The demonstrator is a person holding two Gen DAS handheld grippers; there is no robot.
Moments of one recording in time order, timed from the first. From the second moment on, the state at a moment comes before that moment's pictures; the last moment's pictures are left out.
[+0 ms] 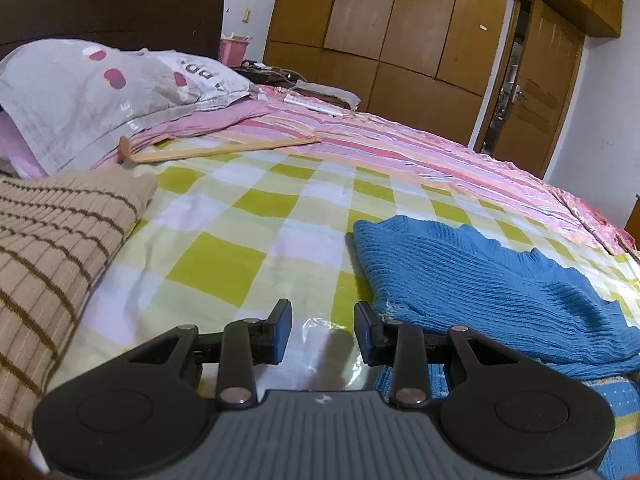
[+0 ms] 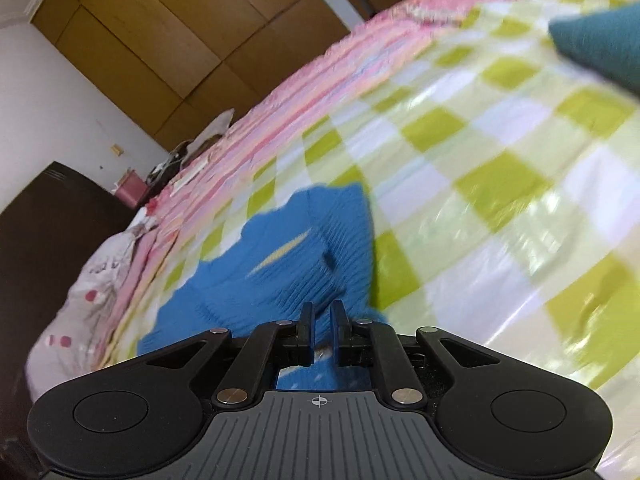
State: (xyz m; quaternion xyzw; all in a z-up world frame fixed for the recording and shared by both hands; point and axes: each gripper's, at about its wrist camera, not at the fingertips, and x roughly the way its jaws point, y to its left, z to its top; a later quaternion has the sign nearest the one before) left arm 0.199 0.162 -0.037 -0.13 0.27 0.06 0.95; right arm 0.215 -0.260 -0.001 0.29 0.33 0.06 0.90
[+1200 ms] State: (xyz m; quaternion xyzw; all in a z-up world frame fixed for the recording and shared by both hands) left arm 0.249 0.114 -0.018 -0.07 0.27 0.01 0.96; right arm 0.273 -0.186 0.003 0.05 0.36 0.09 0.93
